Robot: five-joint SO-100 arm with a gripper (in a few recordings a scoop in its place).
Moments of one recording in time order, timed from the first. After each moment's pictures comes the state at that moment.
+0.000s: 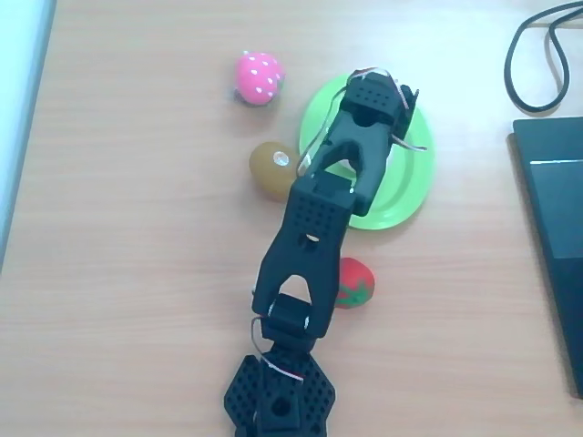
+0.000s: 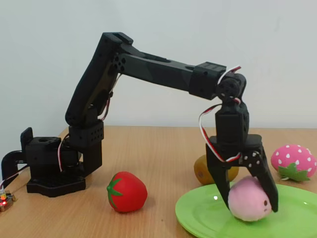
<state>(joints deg) 25.0 62.9 64.1 79.7 -3.3</state>
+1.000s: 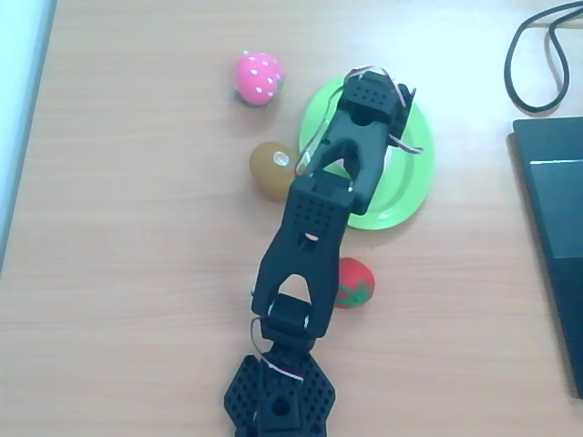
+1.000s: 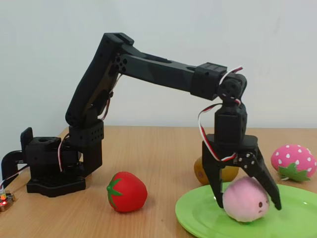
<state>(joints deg) 24.2 62.5 63.8 83.7 -2.3</state>
